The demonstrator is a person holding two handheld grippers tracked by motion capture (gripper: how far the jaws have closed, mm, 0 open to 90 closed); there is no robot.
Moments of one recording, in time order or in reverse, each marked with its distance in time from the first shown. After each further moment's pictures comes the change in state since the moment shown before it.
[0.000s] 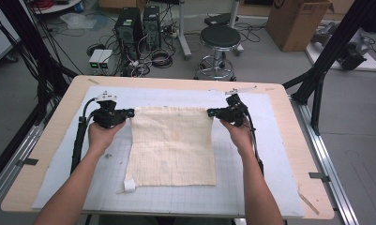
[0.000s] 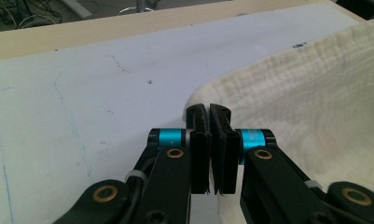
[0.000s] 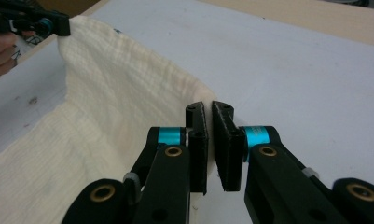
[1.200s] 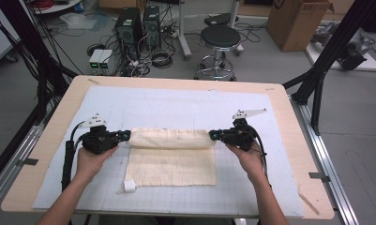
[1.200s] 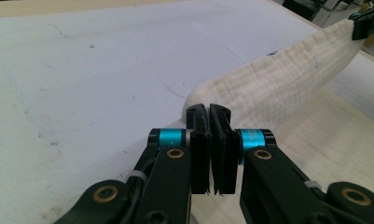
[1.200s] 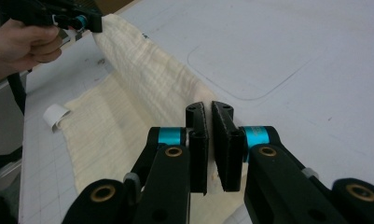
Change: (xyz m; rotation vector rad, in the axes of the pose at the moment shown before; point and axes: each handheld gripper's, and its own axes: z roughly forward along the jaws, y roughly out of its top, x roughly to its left) left arm -0.029 -0.052 -0.051 -0.021 -0.155 0.035; right arm 0.037 -0.057 -0.035 -0.015 0.145 -0.051
